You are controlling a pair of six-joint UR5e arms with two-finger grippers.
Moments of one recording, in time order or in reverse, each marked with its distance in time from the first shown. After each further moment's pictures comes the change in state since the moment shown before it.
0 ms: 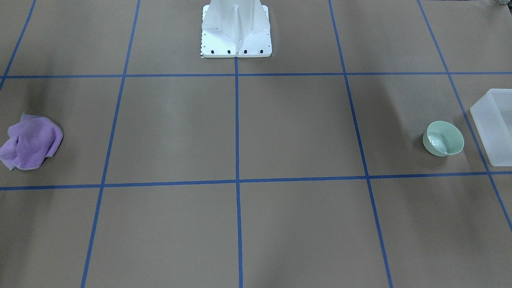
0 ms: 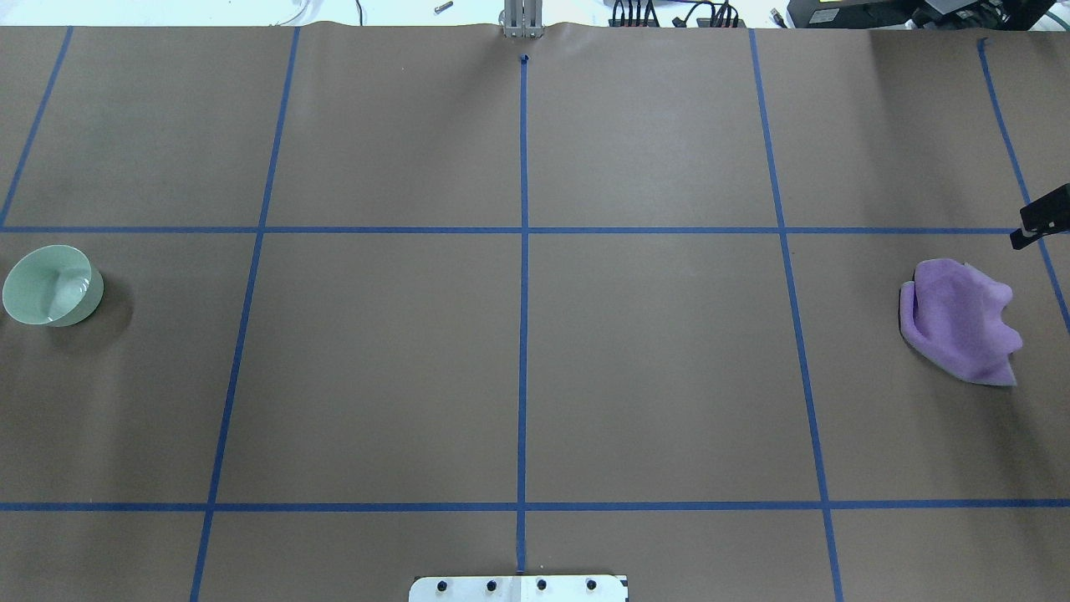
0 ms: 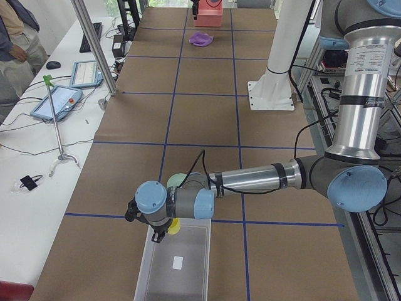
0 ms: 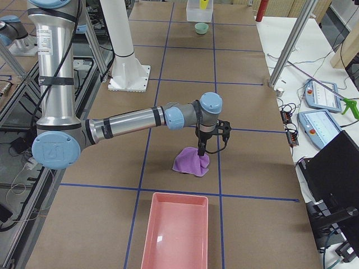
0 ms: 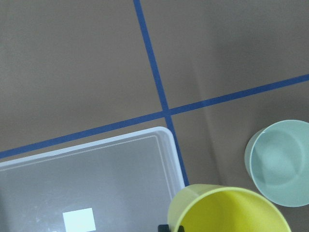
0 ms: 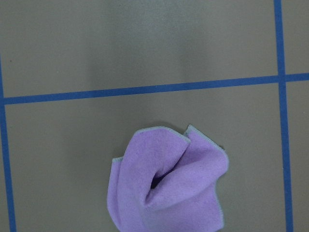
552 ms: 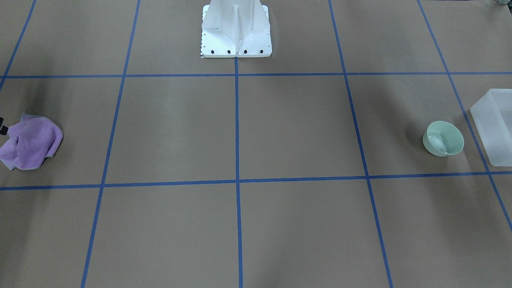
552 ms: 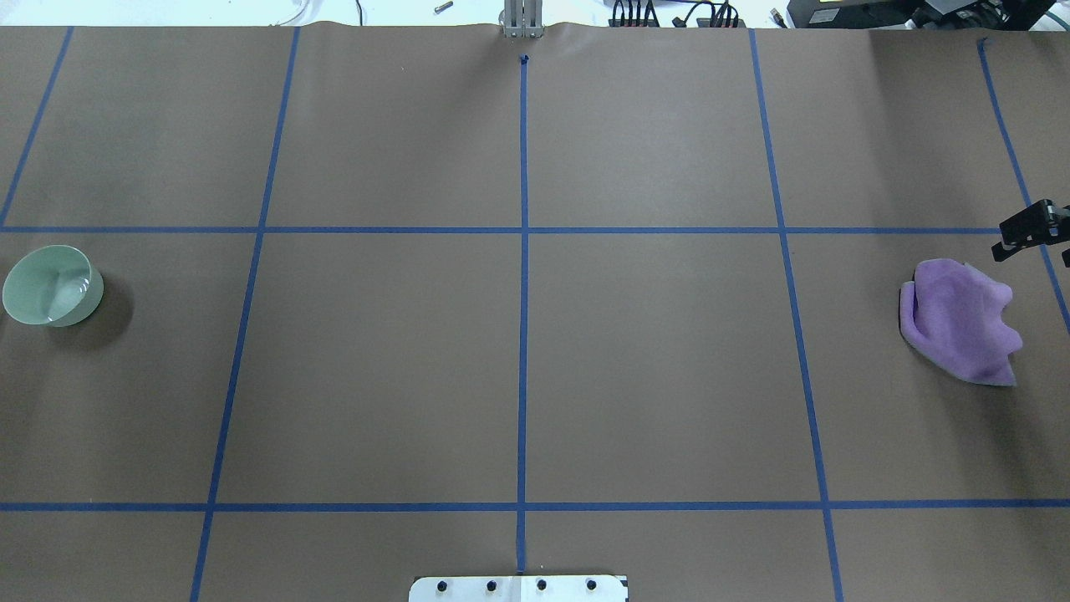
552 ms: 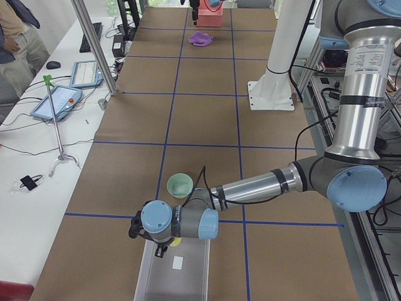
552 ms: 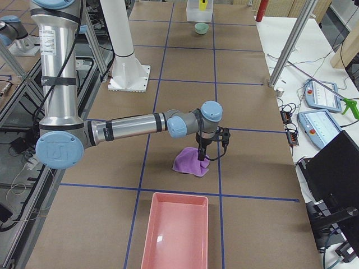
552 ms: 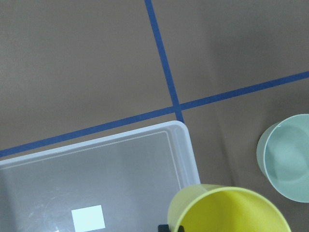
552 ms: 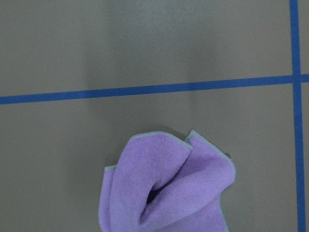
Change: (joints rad) left arm 0.001 -0.004 0.133 -0.189 0.000 -0.103; right arm -0.039 0.006 -0.072 0.065 -0.007 0.026
